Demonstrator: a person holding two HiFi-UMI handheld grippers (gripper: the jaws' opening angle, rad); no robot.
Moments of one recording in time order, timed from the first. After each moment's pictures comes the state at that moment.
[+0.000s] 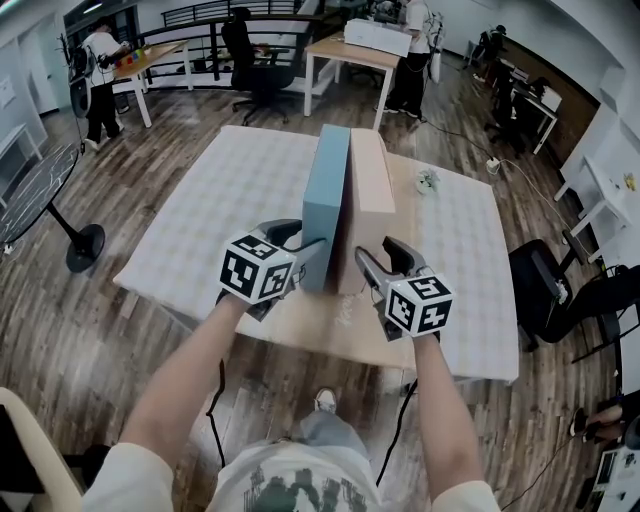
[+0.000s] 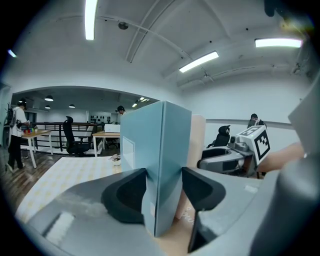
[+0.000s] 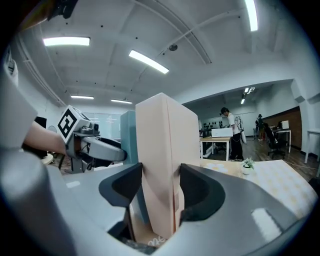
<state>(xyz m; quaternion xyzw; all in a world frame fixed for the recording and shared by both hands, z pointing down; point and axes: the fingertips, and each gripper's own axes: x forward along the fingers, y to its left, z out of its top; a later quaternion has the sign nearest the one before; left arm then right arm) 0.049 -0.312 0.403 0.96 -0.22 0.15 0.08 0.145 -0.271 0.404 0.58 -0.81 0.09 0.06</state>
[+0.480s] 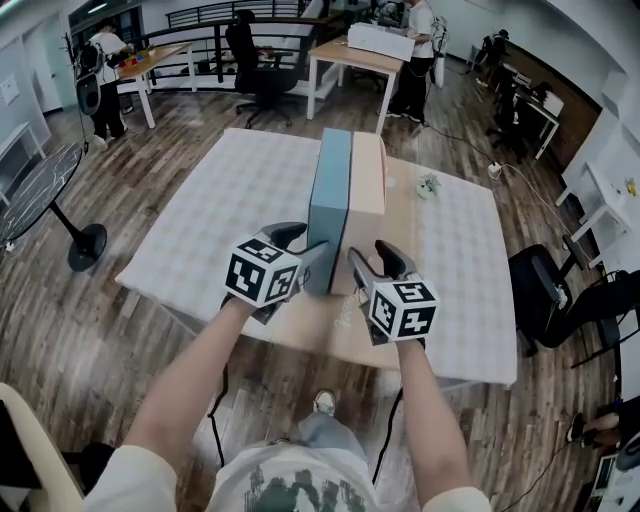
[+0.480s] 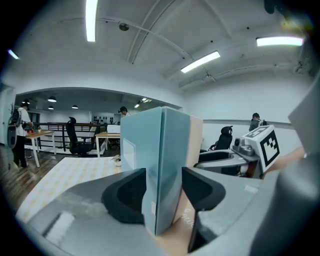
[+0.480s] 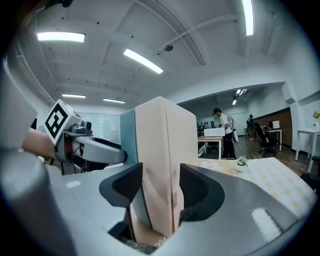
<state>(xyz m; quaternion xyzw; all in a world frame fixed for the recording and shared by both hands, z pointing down) 0.052 -0.307 0.398 0.96 -0.23 0.15 0.09 0.134 -0.272 0.403 0.62 -0.78 0.10 0.05</state>
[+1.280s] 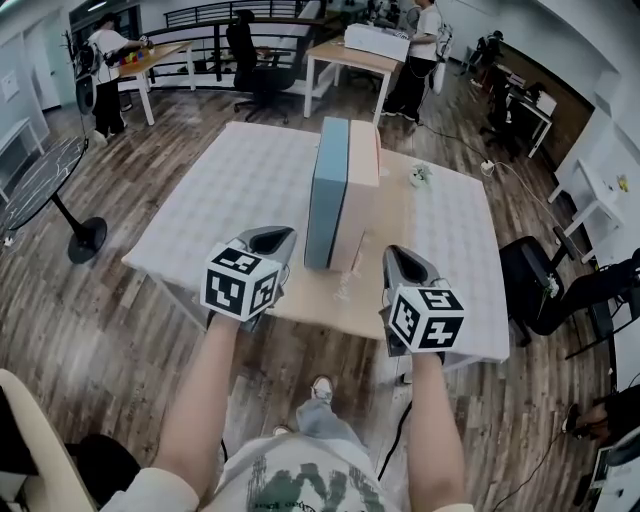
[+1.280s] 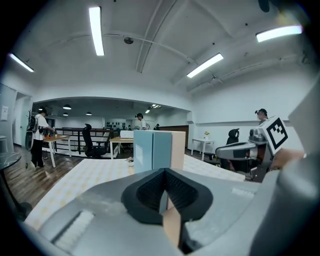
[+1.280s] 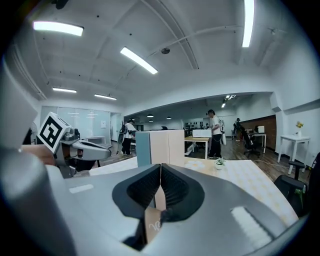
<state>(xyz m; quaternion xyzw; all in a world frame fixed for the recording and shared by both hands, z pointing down) -0.015 -0.242 0.367 0.94 -0.31 0.13 0.07 0.142 -0.171 0.353 0.67 -0.73 0.10 0.07</state>
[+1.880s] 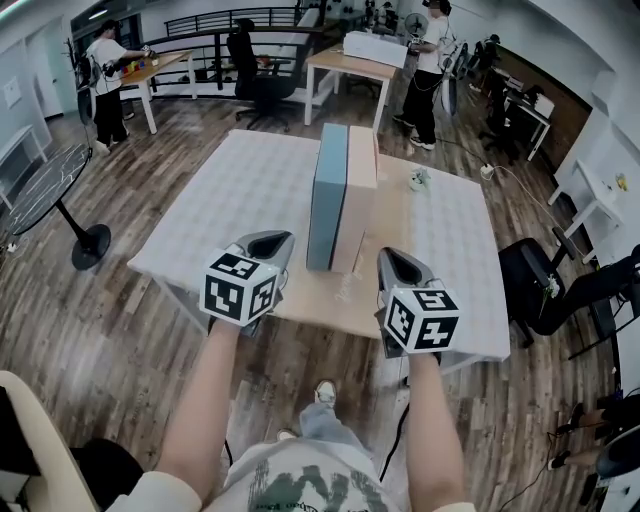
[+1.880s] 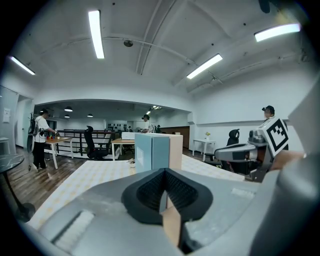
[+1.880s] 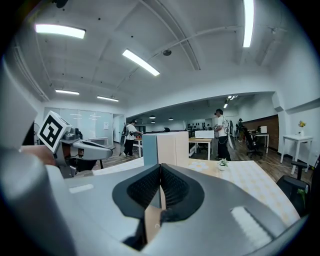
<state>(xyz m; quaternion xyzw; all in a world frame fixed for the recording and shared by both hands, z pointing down) -0.027 -0.226 0.350 0.94 -0.32 0.12 0.07 0.125 -0.159 0.342 0.66 -0.74 0.10 0.07</state>
